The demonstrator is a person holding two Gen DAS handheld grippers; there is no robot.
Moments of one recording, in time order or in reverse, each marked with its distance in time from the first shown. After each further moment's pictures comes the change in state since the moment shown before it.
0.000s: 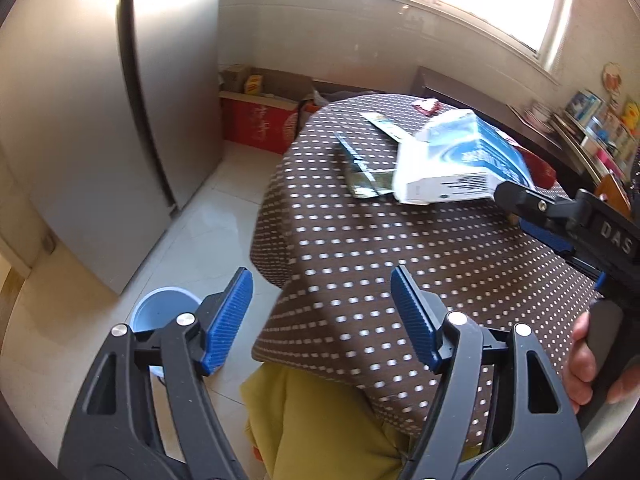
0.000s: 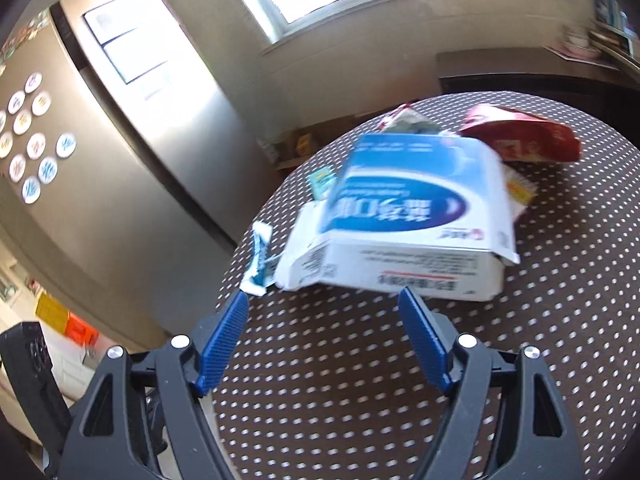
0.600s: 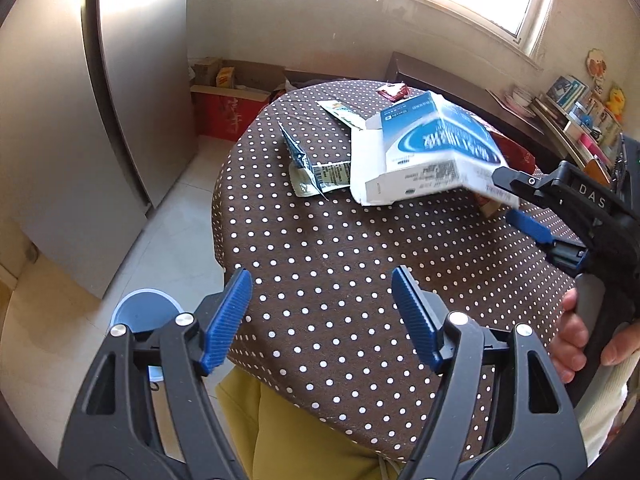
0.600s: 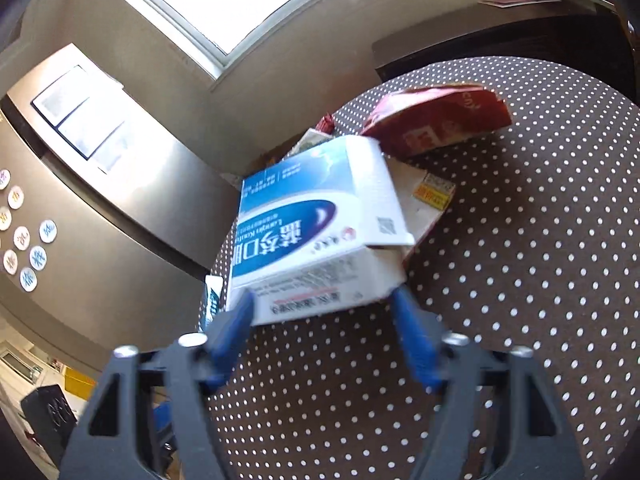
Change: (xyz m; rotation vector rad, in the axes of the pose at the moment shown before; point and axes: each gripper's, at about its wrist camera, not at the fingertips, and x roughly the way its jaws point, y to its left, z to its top) left arm 0.013 -0.024 0.009 0.031 0.047 -0.061; right arm -0.004 -0.081 0.020 0.255 -0.036 0.009
